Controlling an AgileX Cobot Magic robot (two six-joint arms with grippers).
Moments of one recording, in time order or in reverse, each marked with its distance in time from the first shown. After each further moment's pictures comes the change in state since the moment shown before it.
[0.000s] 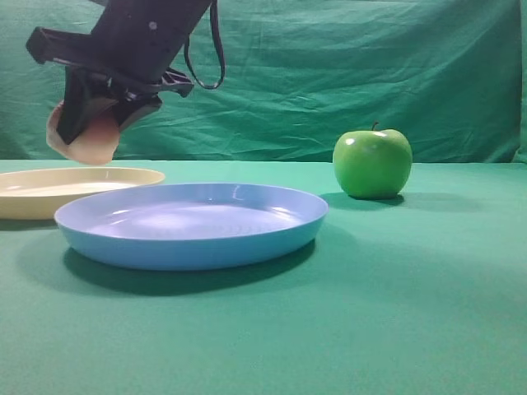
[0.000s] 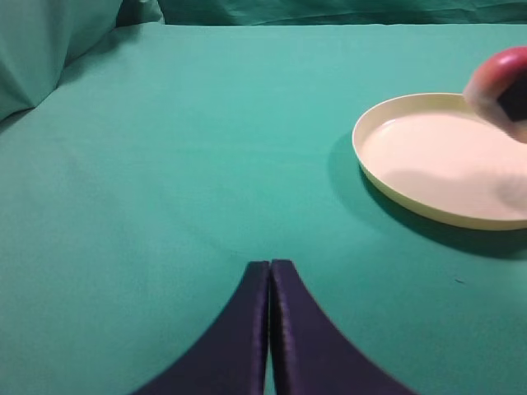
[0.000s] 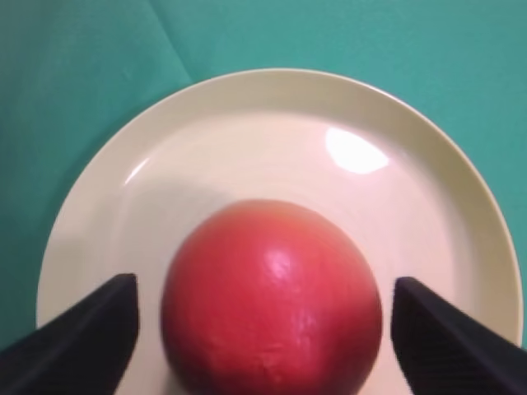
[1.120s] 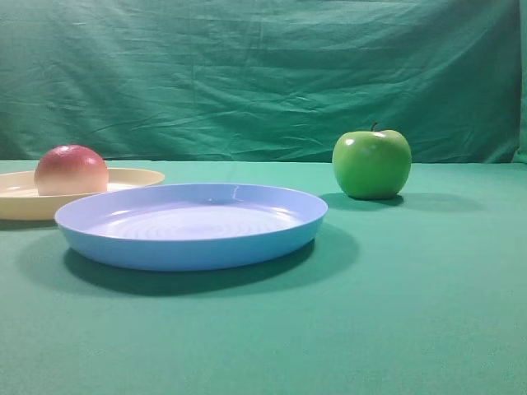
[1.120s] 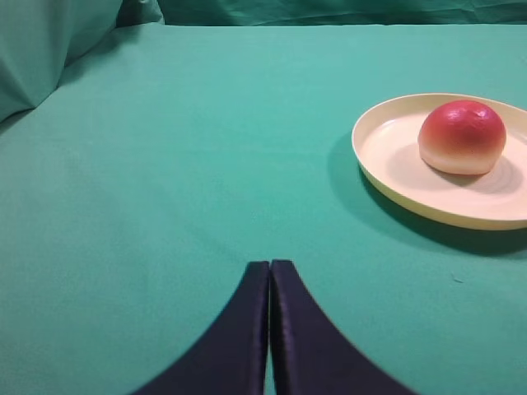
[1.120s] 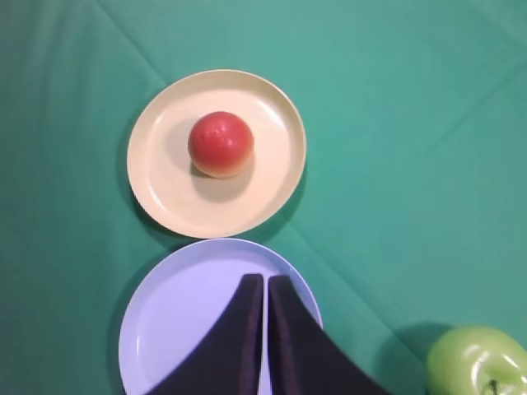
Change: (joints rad) left arm 0.000 0.000 0.000 0.000 0.000 0.000; right arm -0.141 -0.655 0.058 -0.266 0.536 0.412
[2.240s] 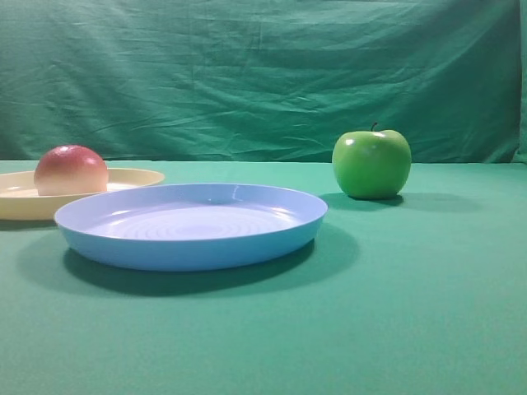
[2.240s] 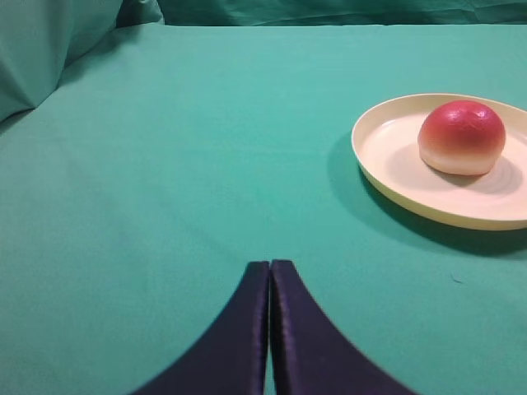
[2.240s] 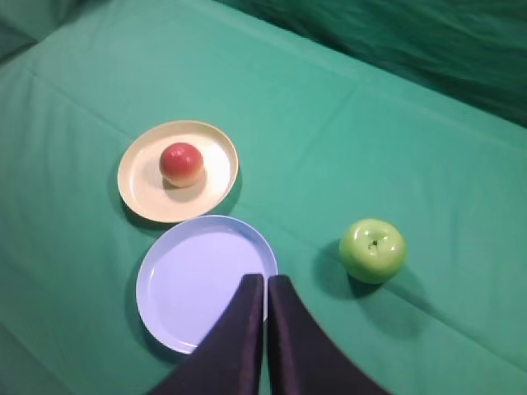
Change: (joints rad) left arm 0.000 0.000 0.000 0.000 0.000 0.000; right arm -0.004 -0.656 0.352 -0.197 0.006 0.246
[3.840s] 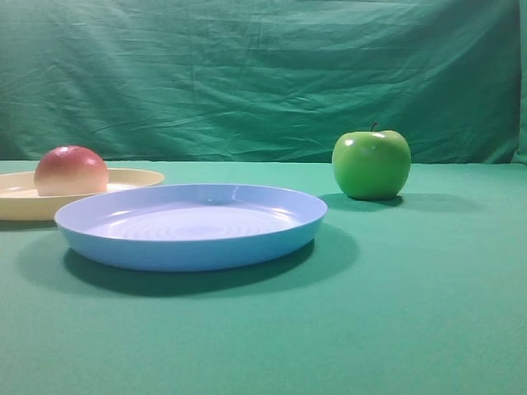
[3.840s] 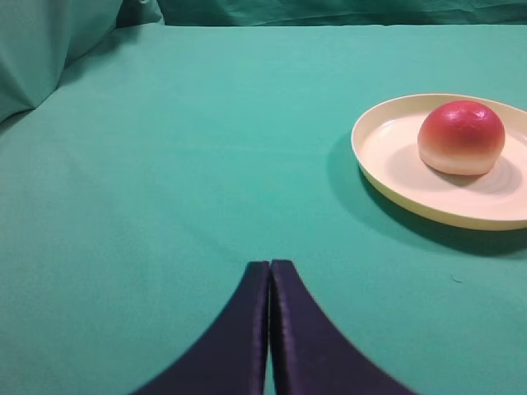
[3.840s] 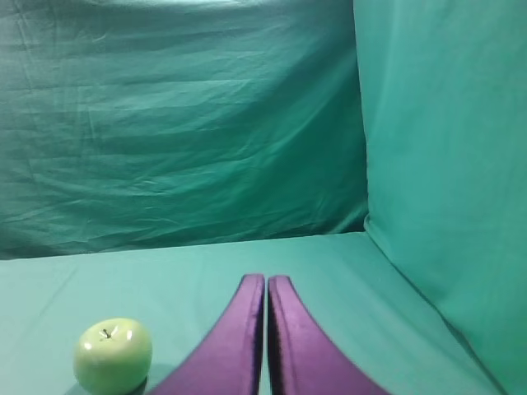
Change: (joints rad) left arm 0.000 0.000 0.000 0.000 0.000 0.000; right arm -0.626 -0.984 1.376 0.036 -0.927 -0.022
